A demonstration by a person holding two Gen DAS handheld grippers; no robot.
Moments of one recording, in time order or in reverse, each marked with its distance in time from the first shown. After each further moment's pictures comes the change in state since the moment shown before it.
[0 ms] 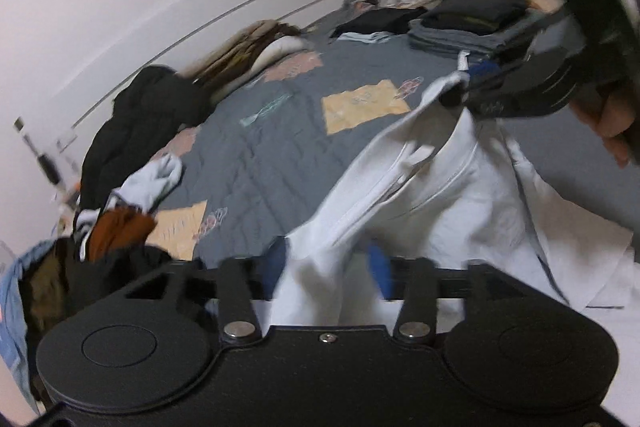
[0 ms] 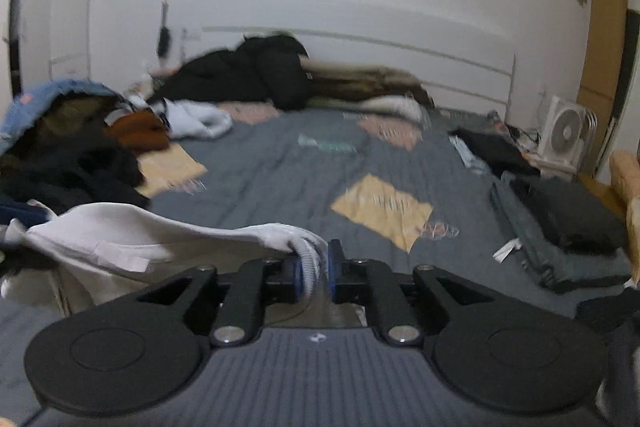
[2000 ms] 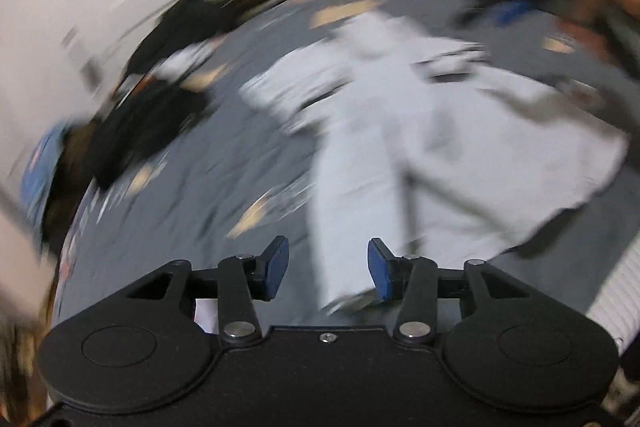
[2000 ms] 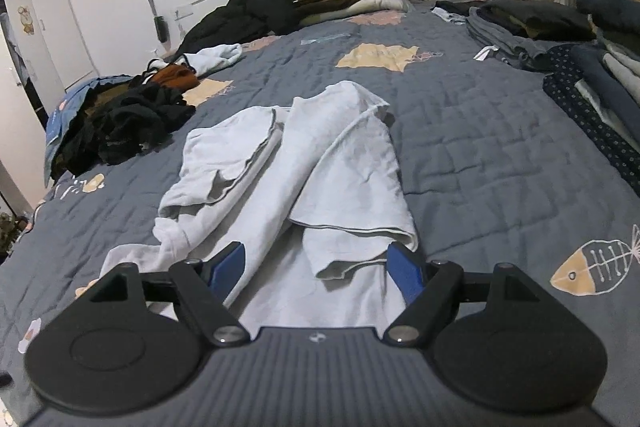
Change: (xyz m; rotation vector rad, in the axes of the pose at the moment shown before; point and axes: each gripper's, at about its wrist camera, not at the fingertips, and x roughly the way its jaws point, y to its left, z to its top) left arm -0.202 -0.184 -0.199 -0.018 0.114 0.044; right arm -0.169 -0.022 -0.196 0.323 0.149 0.179
